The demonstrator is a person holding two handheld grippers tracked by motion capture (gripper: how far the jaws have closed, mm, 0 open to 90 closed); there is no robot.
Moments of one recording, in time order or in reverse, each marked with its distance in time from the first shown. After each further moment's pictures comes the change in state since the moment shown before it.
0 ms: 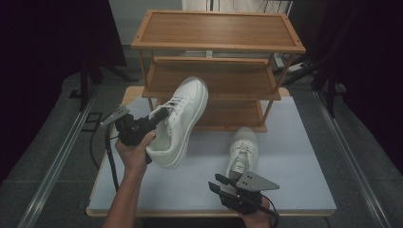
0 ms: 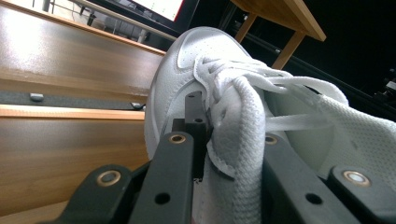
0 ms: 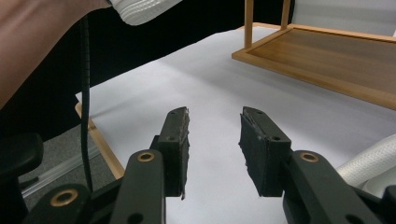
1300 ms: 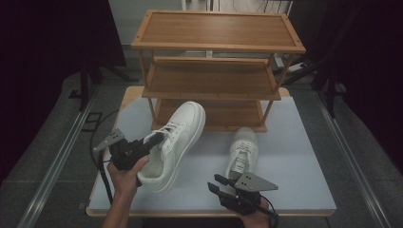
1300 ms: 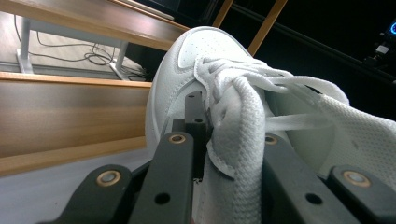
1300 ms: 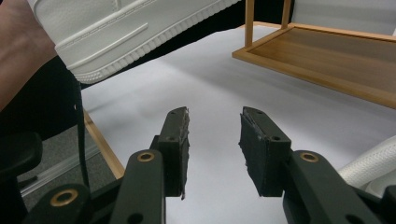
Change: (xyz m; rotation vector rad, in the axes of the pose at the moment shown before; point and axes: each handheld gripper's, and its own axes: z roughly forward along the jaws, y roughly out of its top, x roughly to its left) left arm 0.002 -0.042 -0.041 0.078 -0.038 0.040; right arm 0.003 -0.001 0.002 0.004 -0.007 0.000
